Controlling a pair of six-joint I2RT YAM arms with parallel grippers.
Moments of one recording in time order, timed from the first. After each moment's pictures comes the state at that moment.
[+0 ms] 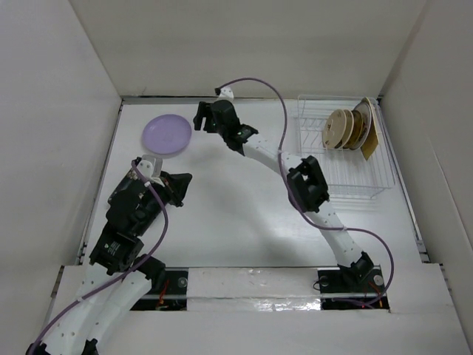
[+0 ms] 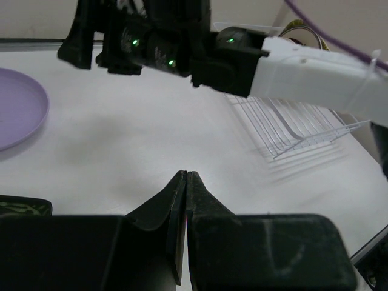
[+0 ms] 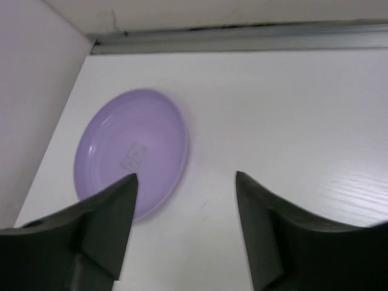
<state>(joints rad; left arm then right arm) -0.47 0.44 0.66 -0.26 0.06 -0.30 0.72 2.46 2.26 -0.06 0.27 0.50</state>
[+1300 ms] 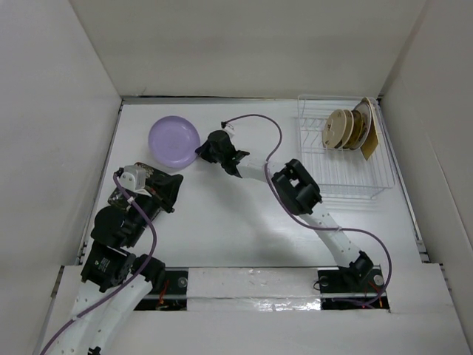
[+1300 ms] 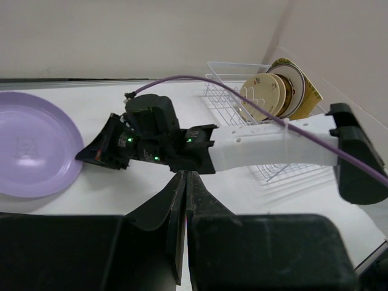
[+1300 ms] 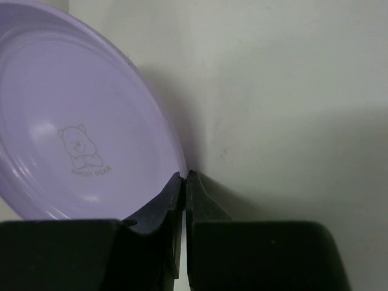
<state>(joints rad) -0.44 0.31 0.66 -0.26 0.06 -0.30 0.78 2.69 2.17 0.14 0.15 1.07</state>
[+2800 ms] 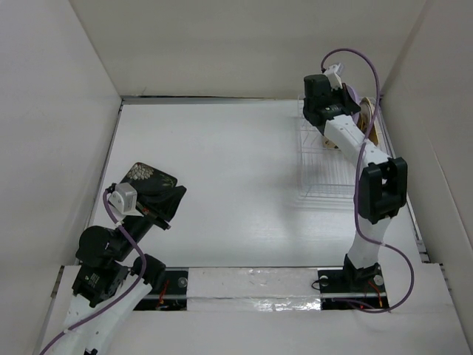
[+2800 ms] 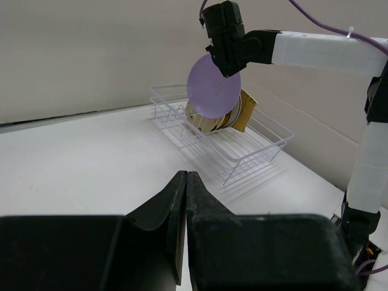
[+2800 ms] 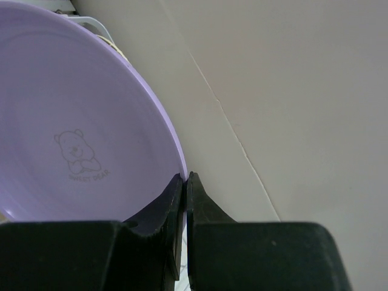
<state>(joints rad) -0.52 0.17 0.66 -0.24 0.19 -0.30 0.29 1.89 1.72 -0.34 1.28 -0.29</state>
